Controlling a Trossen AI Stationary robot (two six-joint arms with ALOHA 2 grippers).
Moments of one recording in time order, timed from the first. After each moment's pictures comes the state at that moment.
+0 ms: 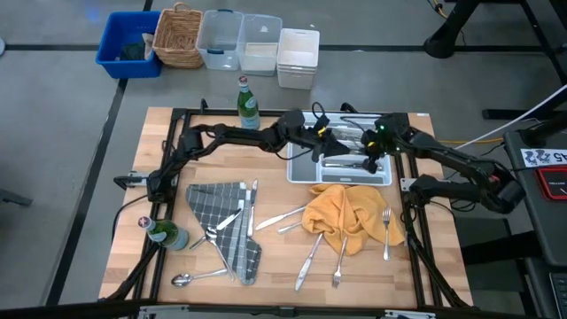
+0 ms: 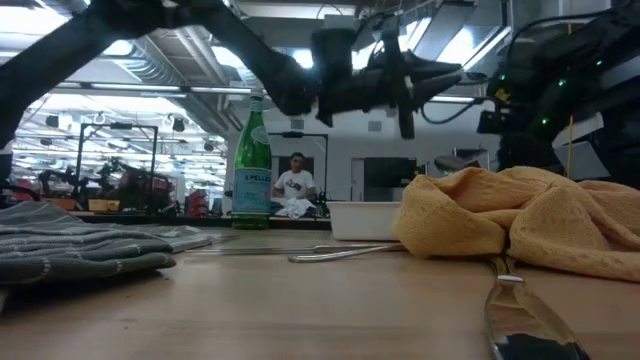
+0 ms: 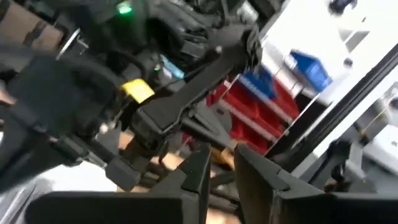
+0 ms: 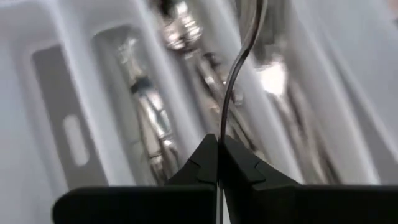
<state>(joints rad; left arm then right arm) 0.32 2.26 1.63 0.77 0.64 -0.70 -0.85 1.03 0.53 -0.47 -0.21 -0.43</state>
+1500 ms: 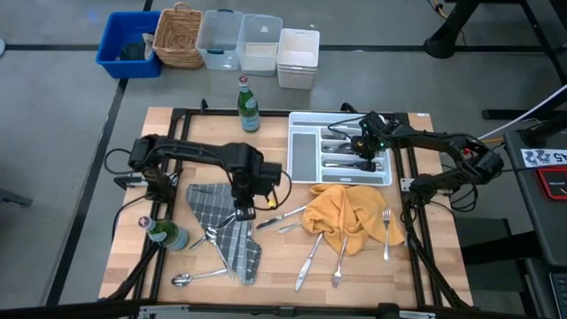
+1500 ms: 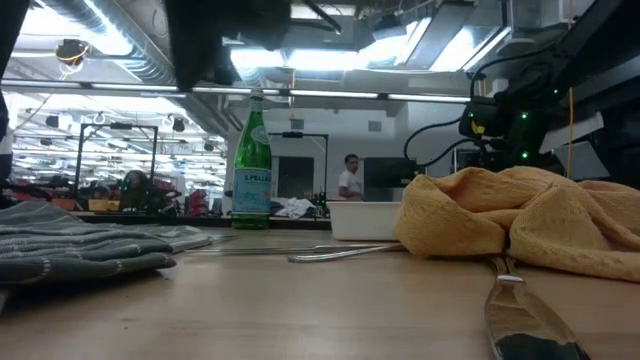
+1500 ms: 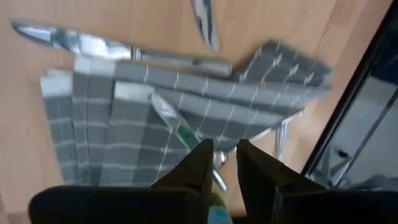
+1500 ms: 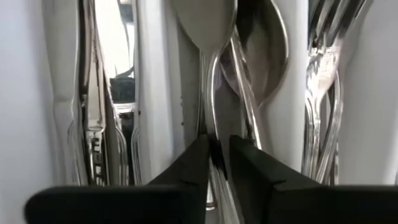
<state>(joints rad) -0.05 1.80 1.62 -1.44 0.28 -0.23 -0.84 1.37 0.60 -0.39 -0.09 -0.79</state>
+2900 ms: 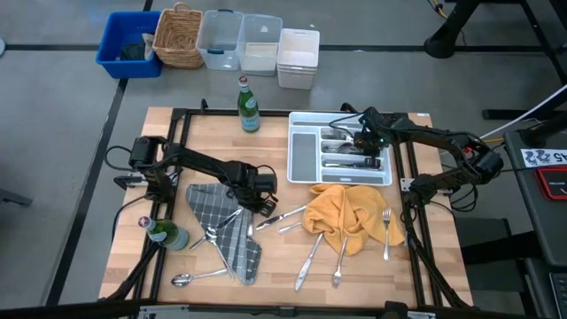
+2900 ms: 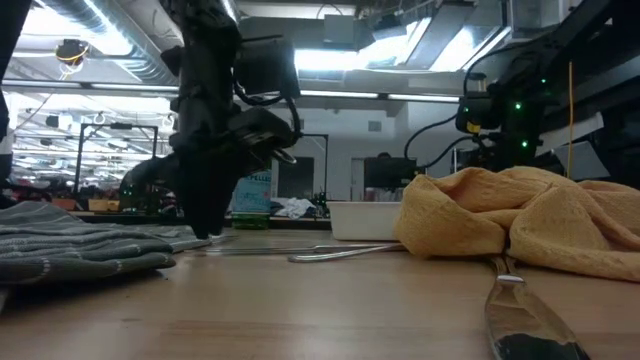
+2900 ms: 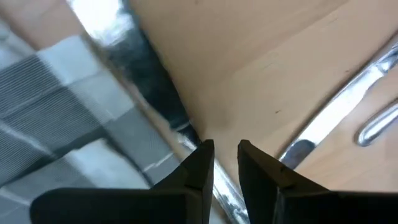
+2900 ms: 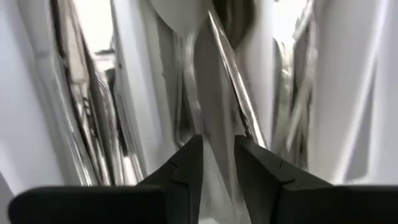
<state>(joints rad) -0.01 1.80 1.06 -0.63 0.20 -1.08 -0.85 1.37 0.71 -0.62 0.03 -0.74</state>
